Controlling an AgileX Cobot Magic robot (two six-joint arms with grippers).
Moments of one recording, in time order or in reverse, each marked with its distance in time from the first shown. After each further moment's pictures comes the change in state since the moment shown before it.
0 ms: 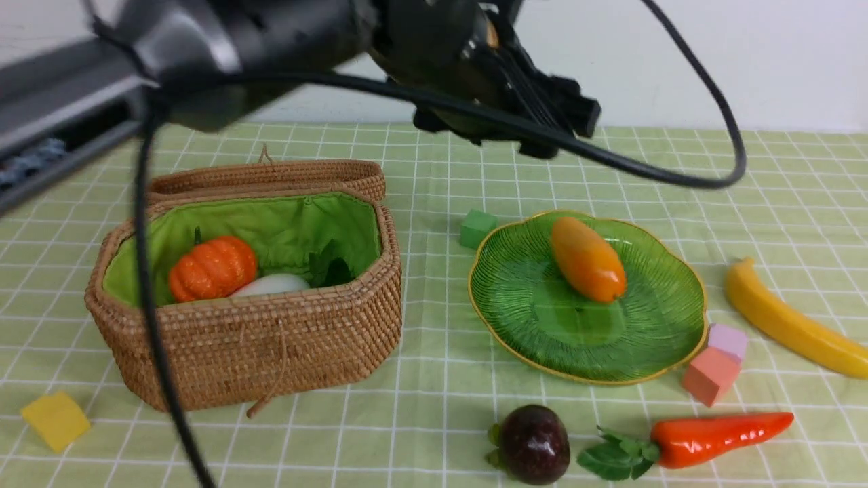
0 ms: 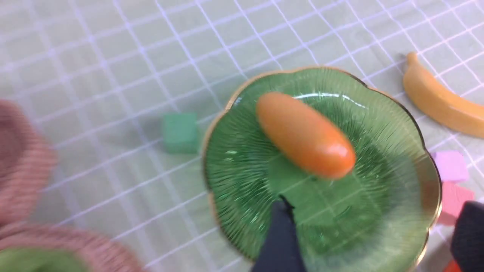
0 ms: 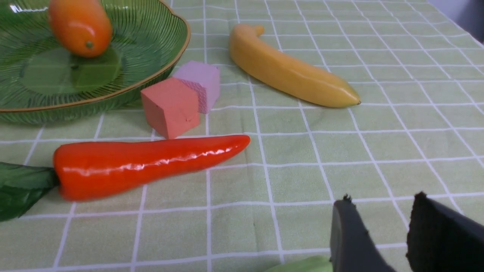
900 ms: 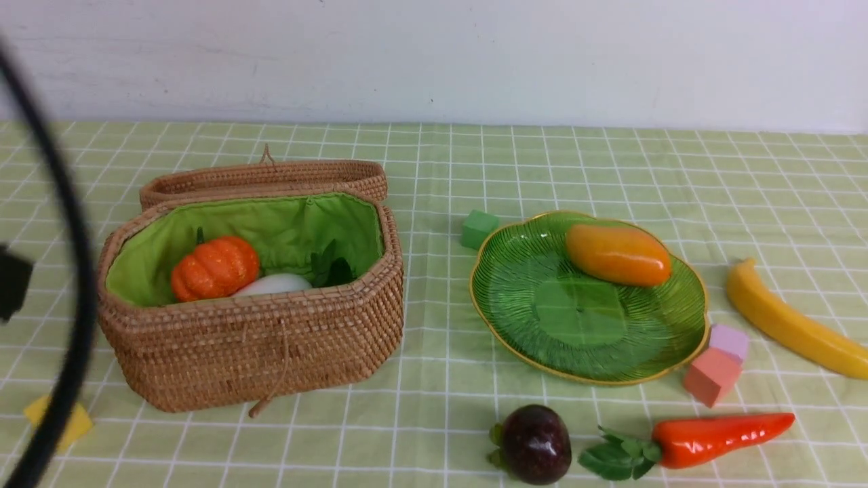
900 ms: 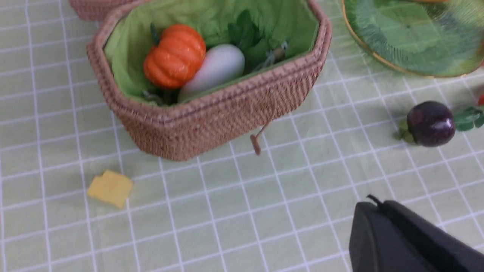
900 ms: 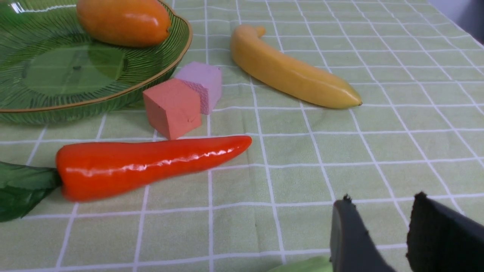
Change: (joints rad) right arm 0.000 0.000 0.000 0.000 0.000 0.000; left arm 0.000 -0.982 0.689 0.132 0.378 -0.186
